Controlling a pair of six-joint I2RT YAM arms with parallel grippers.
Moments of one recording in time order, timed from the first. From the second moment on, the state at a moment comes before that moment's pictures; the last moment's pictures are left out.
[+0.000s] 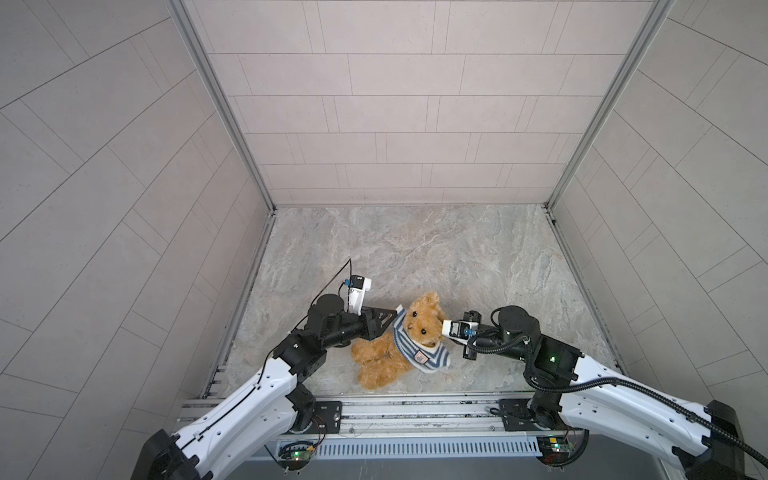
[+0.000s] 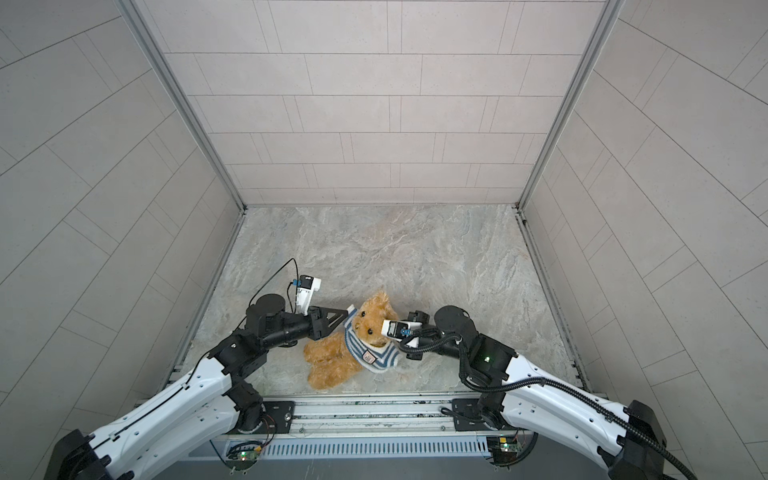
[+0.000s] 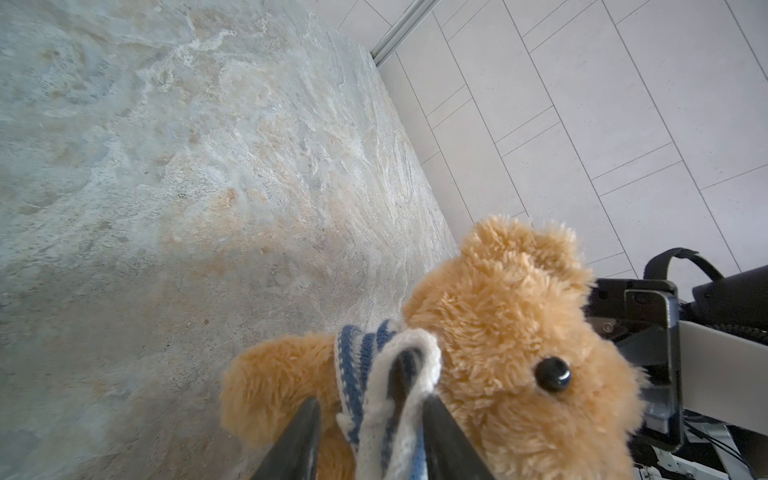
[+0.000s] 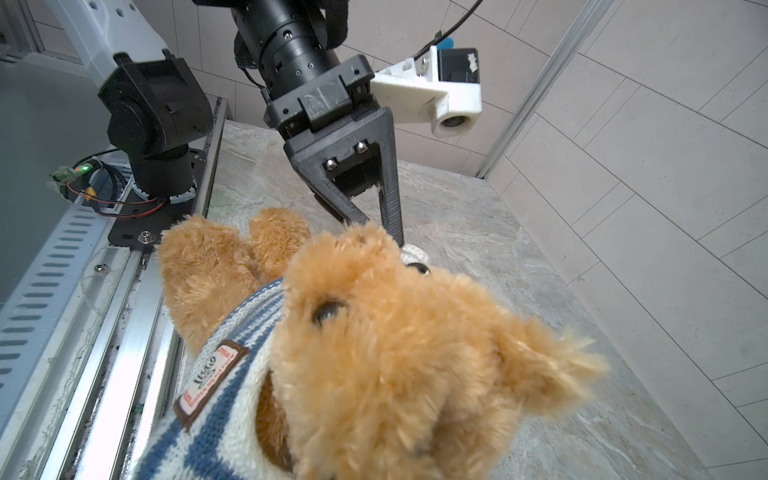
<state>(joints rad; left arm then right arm) -0.58 0.75 0.40 -0.02 0.43 -0.70 0.88 0.73 0.47 -0.03 -0.25 -0.46</state>
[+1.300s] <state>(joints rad) -0.53 0.85 0.29 0.31 0.52 -0.95 0.88 0.72 0.40 0.10 -0.24 -0.46</state>
